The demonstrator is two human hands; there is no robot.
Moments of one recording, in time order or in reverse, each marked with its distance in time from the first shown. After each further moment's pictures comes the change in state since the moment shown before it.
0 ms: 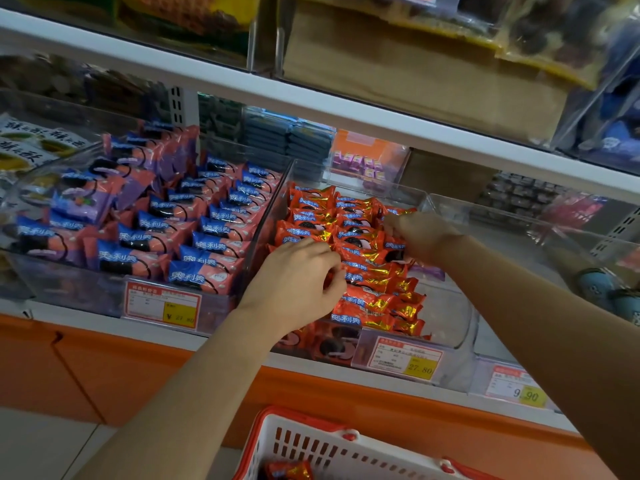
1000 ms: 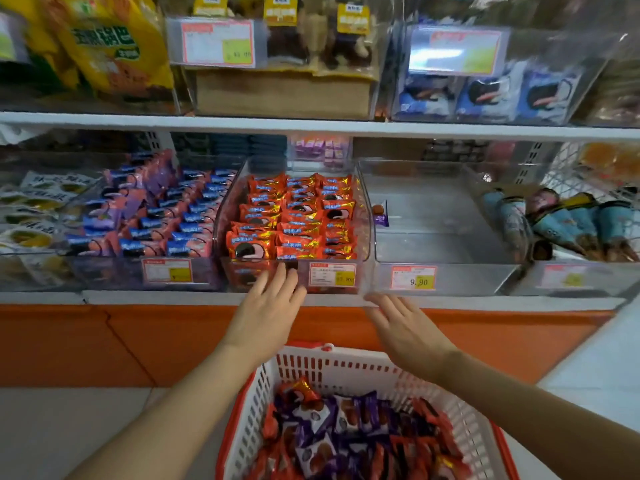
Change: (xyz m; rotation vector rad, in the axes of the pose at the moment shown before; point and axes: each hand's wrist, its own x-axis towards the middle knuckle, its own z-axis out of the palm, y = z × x) left_hand -0.096 0.092 -0.018 0.601 -0.289 0.192; right_hand -0.259 -0.072 0.054 0.155 0.221 -0.111
